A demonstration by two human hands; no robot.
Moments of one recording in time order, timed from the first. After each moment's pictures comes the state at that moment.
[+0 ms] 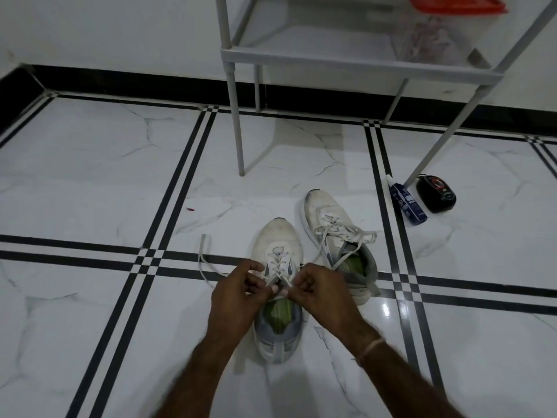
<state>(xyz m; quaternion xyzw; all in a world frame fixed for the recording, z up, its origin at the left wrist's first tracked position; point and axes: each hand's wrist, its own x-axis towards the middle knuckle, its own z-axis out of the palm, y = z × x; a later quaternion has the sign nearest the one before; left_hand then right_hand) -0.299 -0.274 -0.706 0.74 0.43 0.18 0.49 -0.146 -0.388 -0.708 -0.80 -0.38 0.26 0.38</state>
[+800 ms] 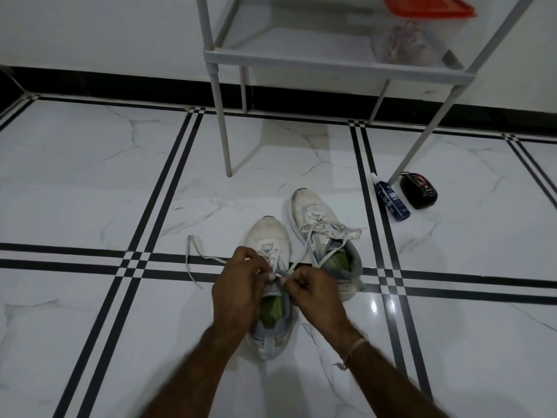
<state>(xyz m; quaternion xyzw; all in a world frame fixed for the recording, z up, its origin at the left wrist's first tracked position) -0.268 -0.282 -0.706 0.84 0.36 0.21 0.35 -0.146 -0.396 -0.728 -0.80 -0.30 0.25 0.46</state>
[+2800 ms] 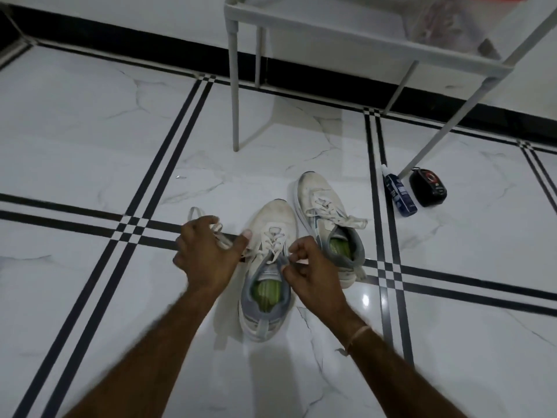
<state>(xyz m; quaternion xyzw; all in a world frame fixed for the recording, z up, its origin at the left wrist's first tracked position) -0.284 -0.250 -0.711 0.70 0.60 0.17 0.35 -0.145 -0.401 -0.714 -0.79 -0.37 0.26 0.42</state>
